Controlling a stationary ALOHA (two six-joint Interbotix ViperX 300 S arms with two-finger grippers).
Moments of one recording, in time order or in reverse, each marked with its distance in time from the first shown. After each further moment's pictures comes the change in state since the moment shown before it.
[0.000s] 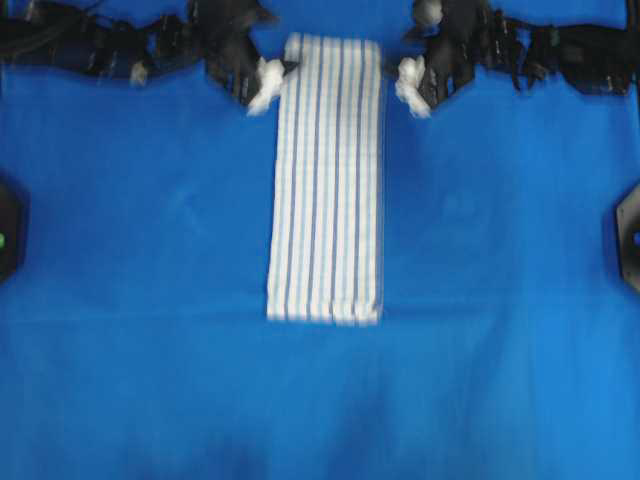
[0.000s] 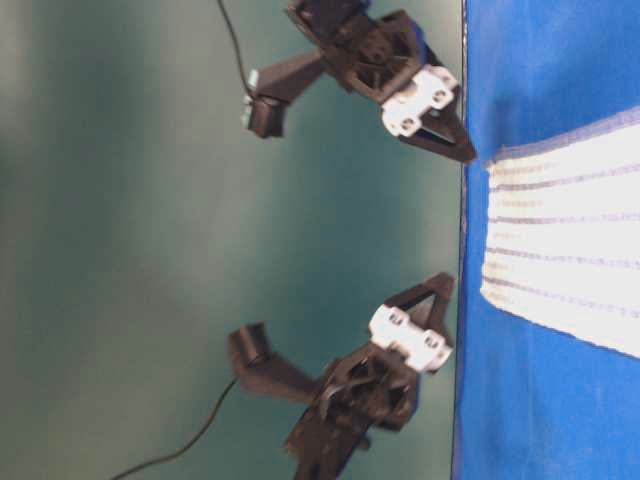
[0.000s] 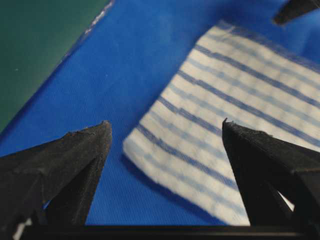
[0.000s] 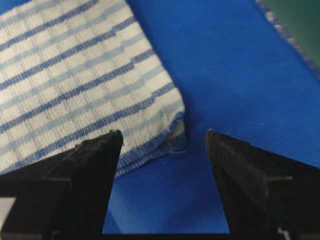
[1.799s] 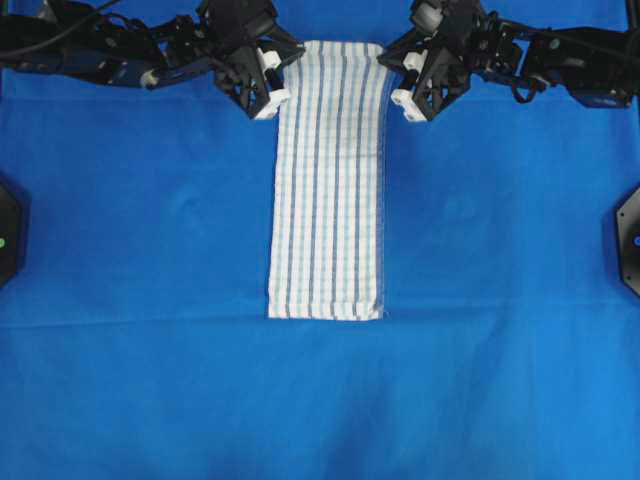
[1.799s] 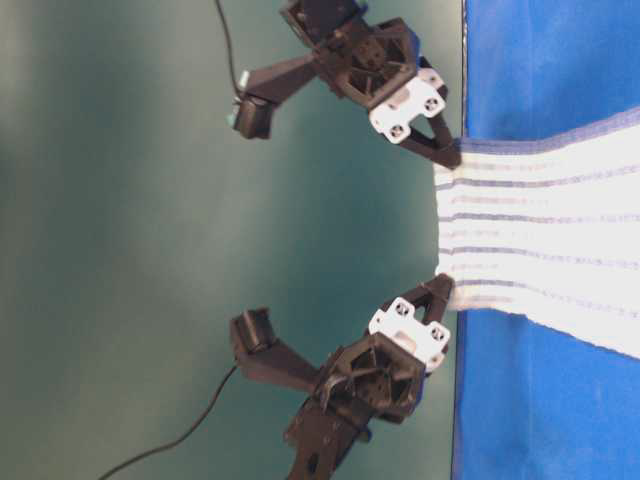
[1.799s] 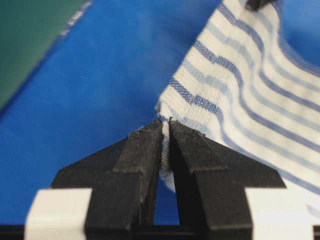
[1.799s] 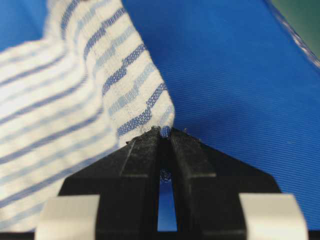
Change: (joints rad) left arm -0.044 -0.044 0.021 0.000 0.040 0.012; right arm 0.052 -0.066 0.028 0.009 -0.023 0.000
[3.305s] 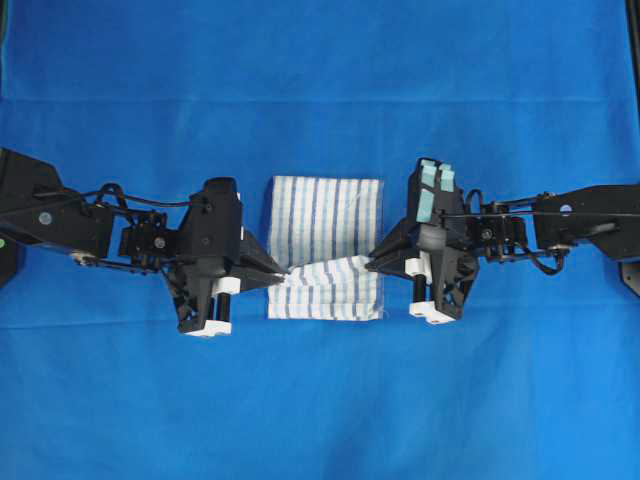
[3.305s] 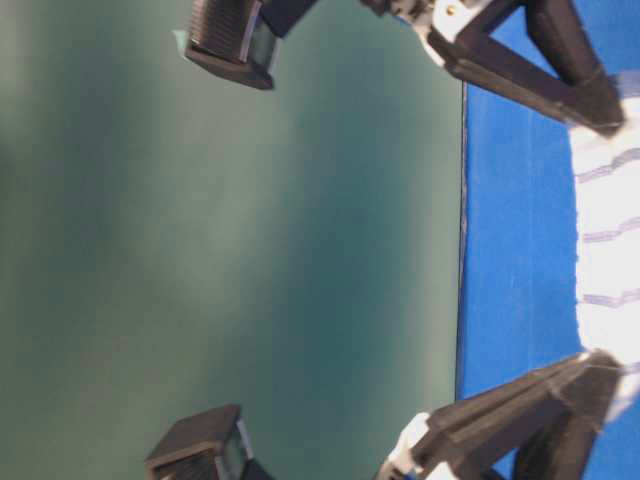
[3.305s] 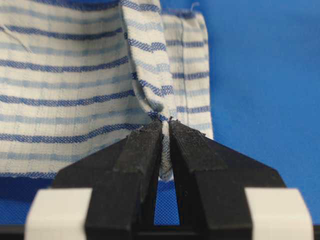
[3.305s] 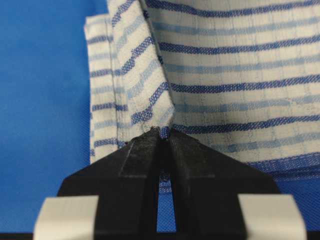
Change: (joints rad) left arm -0.607 -0.196 0.206 -0.005 0.094 -0.195; right arm 0.617 -0.095 0.117 0.259 0.075 0.005
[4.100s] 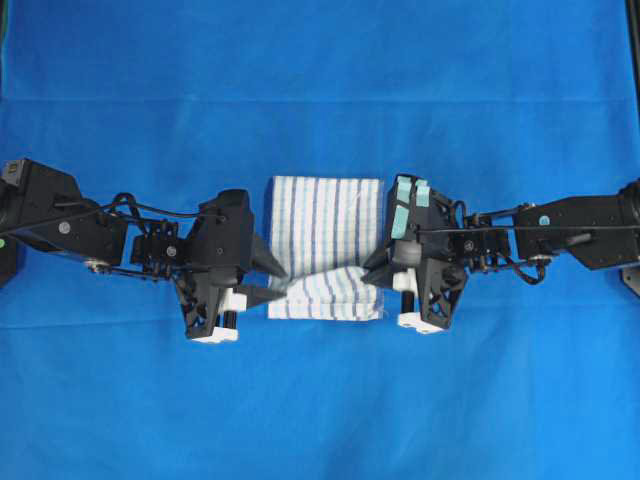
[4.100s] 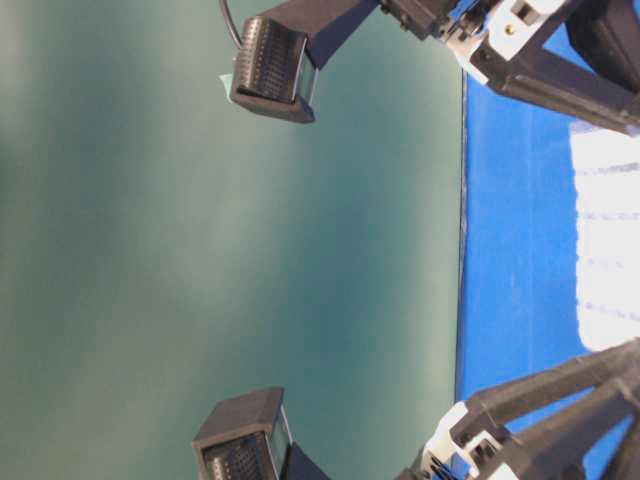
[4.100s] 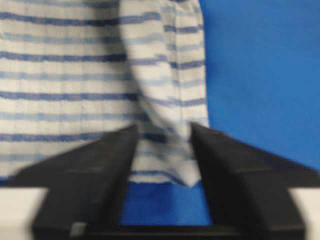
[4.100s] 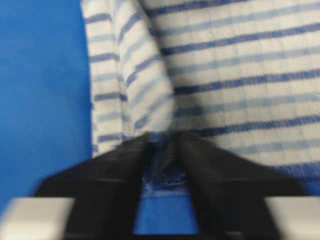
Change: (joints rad) left arm -0.011 0.058 -0.011 0.000 -0.049 0.000; right arm 0.034 0.066 -0.051 0.005 0.003 0.000
